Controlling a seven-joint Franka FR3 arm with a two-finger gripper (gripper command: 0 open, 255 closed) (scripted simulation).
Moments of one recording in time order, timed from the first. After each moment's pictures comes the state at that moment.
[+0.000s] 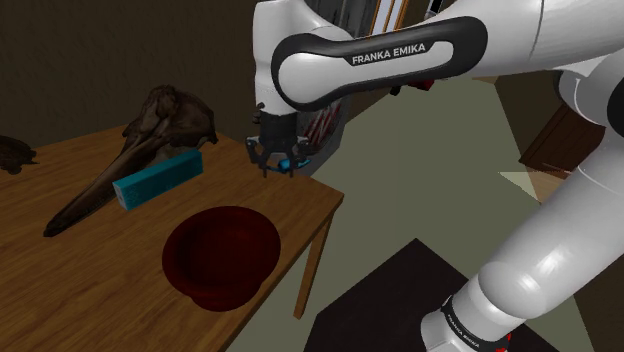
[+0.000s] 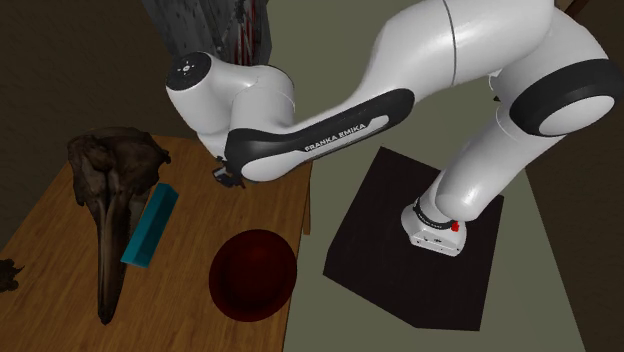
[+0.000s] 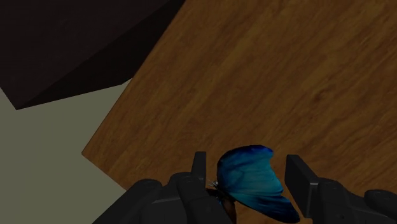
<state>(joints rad) -0.13 0.00 0.65 -1.94 -0.07 1.89 1.08</state>
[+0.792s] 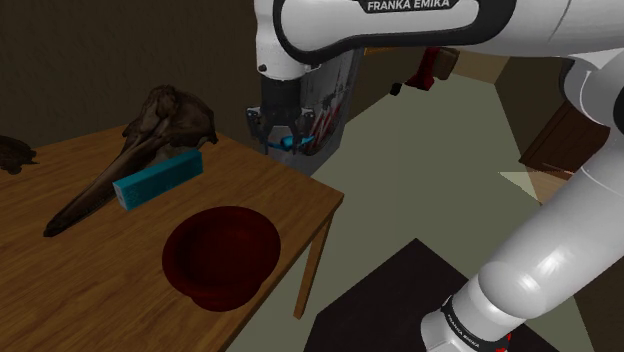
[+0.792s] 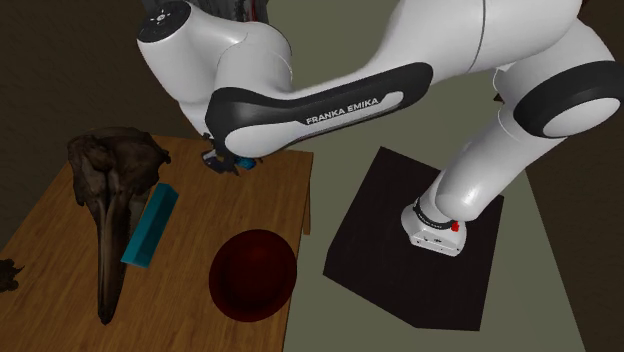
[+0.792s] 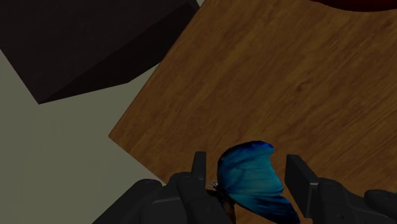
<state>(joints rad) -0.13 -0.02 0.65 -1.79 -0.06 1.72 1.06</state>
